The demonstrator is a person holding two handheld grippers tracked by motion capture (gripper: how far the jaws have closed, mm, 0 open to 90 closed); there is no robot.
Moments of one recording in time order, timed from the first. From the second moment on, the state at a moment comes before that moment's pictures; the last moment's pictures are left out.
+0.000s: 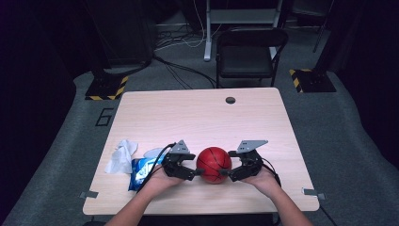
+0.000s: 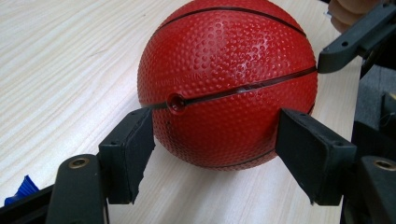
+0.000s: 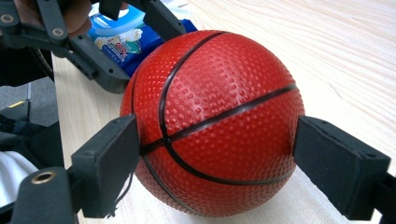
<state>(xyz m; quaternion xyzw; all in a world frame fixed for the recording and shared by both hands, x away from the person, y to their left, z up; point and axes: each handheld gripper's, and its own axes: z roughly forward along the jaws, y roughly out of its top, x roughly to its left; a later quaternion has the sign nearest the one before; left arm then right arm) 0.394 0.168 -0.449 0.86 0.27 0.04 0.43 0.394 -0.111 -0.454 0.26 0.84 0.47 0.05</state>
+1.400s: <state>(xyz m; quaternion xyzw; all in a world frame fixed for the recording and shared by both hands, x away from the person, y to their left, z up) 0.438 0.155 -0.430 0.85 0.27 0.06 0.44 0.423 -0.126 -0.458 0.27 0.83 0.48 0.07</state>
